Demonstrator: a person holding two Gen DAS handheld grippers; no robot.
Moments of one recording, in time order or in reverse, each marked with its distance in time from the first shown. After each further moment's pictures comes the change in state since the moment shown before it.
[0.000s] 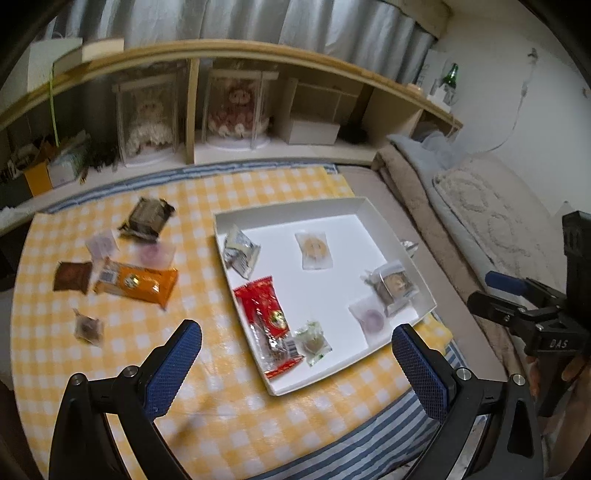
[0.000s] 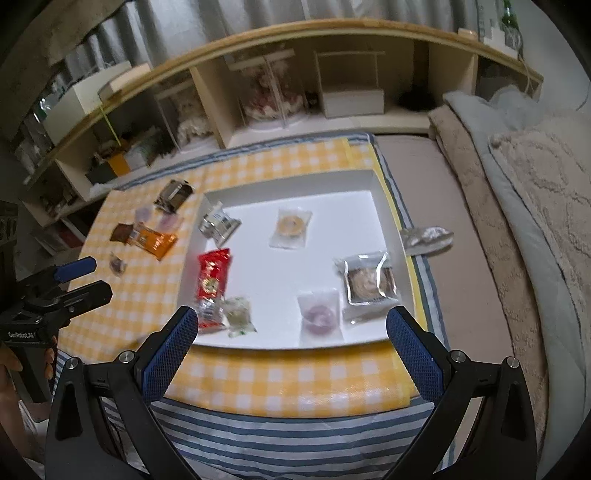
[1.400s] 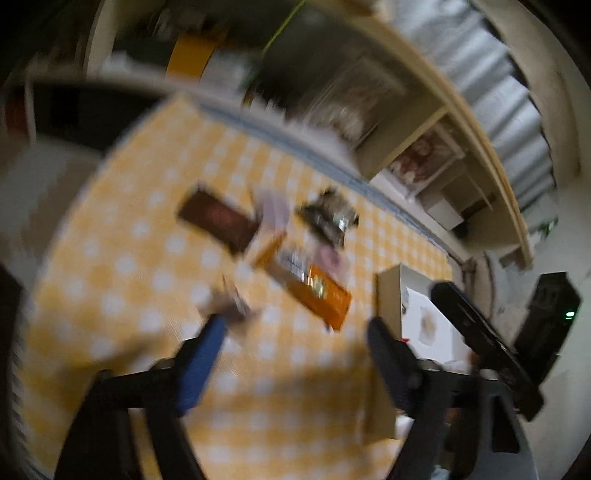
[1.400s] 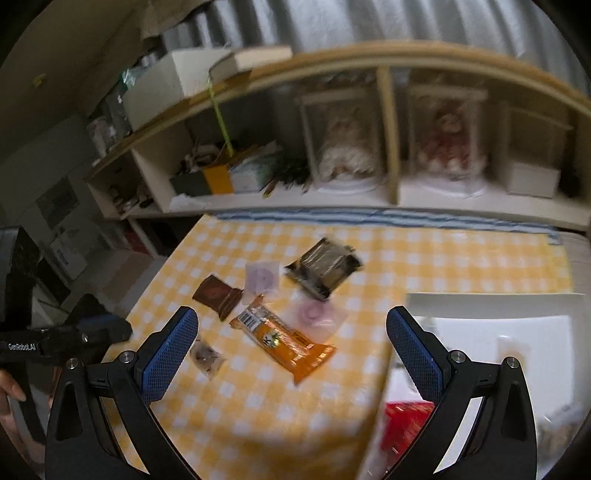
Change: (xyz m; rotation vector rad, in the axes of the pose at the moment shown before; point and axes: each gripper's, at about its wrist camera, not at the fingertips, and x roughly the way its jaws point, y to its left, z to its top) left arm 0.006 0.255 -0.035 -0.618 0.007 -0.009; right arm 0.166 0.215 0.083 -0.222 -0.143 0.317
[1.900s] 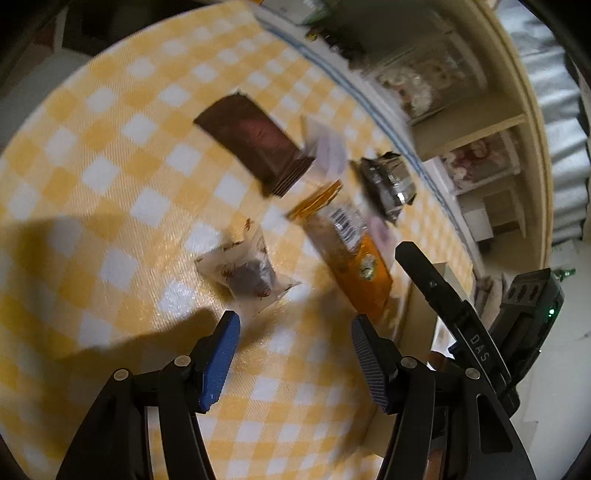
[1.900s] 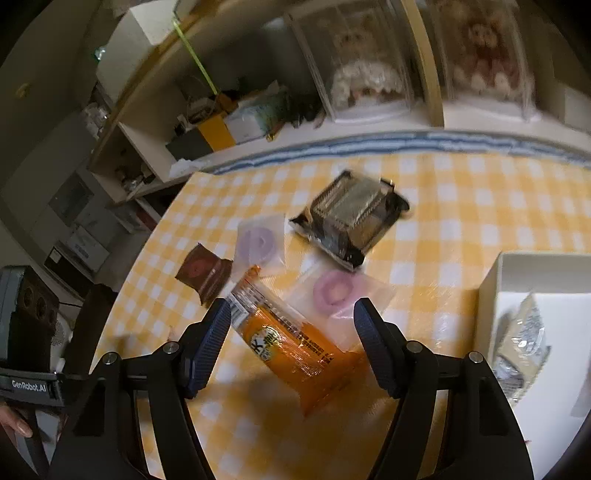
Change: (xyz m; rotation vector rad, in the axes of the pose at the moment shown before) left arm 0.090 0.035 0.006 -0.211 0.121 0.026; right arm 0.105 -0.027 -0.022 0.097 0.160 0.134
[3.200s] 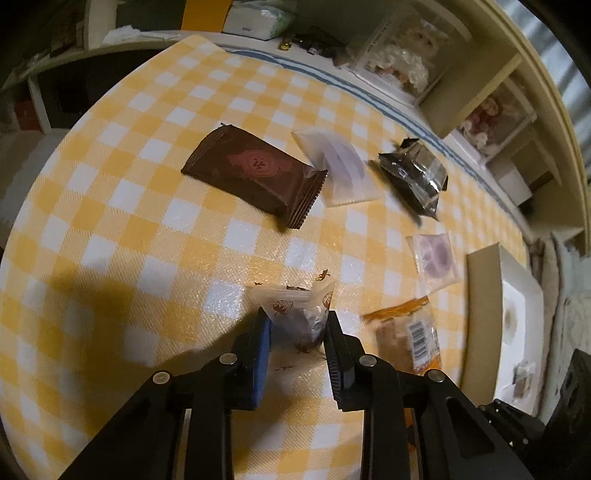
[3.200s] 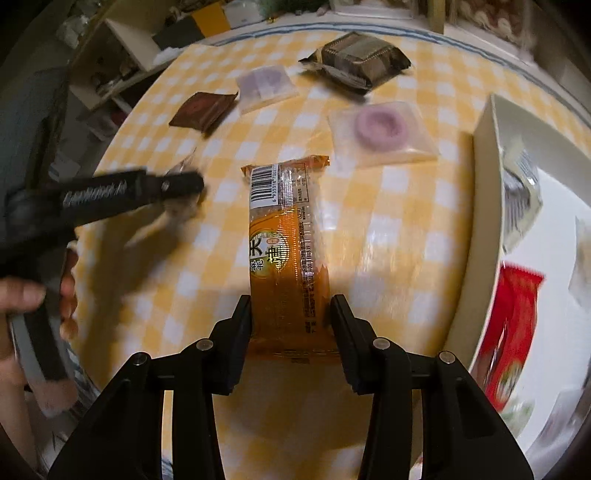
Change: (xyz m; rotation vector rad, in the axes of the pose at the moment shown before) left arm 0.032 -0.022 0.002 0.253 -0.081 0.202; right arm -0.014 0.035 -0.079 -0.058 0.364 -0.147
